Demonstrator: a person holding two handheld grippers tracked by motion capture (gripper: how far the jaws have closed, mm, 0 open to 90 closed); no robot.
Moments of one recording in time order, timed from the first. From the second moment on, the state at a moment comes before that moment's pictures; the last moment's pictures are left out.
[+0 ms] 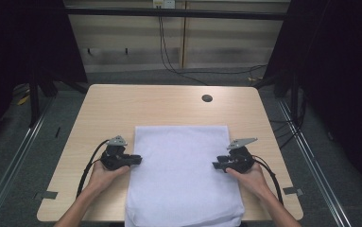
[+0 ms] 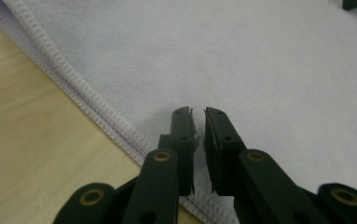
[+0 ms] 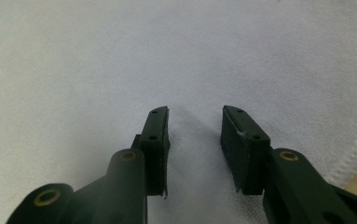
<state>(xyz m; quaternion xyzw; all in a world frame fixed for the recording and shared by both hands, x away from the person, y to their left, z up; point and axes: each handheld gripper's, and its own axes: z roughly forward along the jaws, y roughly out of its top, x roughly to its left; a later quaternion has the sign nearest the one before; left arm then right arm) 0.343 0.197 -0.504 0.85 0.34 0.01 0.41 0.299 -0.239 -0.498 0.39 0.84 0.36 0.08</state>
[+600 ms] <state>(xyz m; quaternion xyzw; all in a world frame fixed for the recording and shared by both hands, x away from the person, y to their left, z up) 0.296 0.209 -0.481 0.85 0.32 0.01 0.41 0.241 -0.252 -0.482 0.37 0.85 0.37 0.06</state>
